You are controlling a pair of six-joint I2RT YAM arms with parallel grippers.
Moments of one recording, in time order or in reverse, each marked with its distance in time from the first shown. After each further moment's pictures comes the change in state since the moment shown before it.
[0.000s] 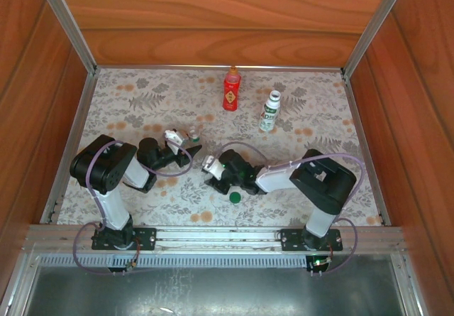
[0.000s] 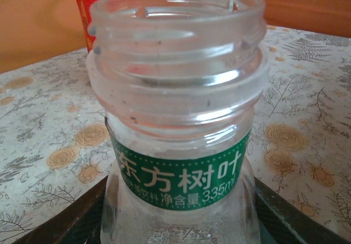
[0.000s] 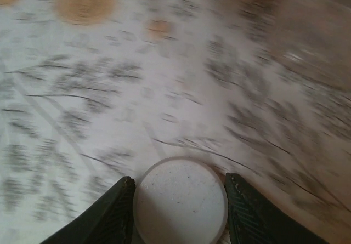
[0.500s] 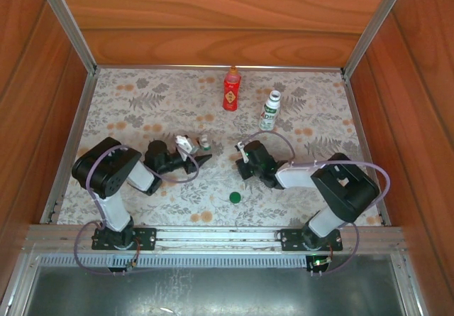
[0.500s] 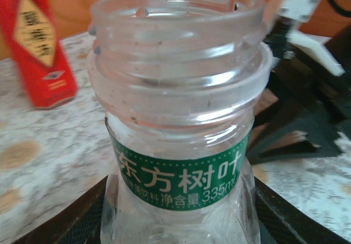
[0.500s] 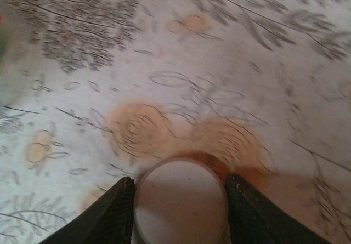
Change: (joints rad) left arm -0.146 -0.023 0.010 -0.053 0.033 0.009; right arm -0.208 -0.157 -0.113 -0.104 0.270 0.298
